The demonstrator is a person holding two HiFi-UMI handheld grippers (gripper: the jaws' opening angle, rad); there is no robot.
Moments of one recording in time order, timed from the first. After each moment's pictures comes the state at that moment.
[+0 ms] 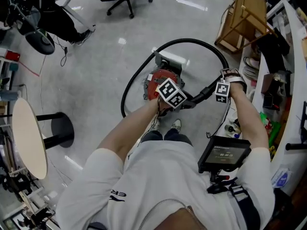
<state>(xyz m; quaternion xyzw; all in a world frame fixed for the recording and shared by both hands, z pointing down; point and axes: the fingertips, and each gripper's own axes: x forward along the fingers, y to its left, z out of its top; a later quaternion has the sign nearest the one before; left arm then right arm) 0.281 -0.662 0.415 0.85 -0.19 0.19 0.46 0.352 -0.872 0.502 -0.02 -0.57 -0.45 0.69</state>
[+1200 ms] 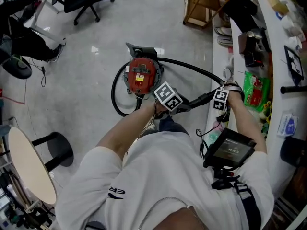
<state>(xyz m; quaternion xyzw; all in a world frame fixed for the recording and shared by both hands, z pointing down) 0.393 -0.531 0.431 0.87 -0.04 0.22 0.45 0.565 -0.670 0.519 0.02 -0.55 -0.22 0.80</state>
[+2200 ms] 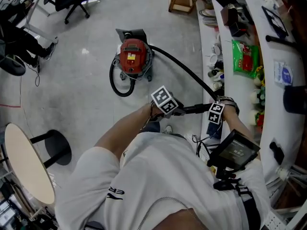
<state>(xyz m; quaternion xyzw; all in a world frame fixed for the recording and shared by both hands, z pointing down) 0.434 -0.297 0.443 0.86 0.03 0.26 0.43 0.647 -0.347 0.542 0.03 -0.55 -0.07 0.83</state>
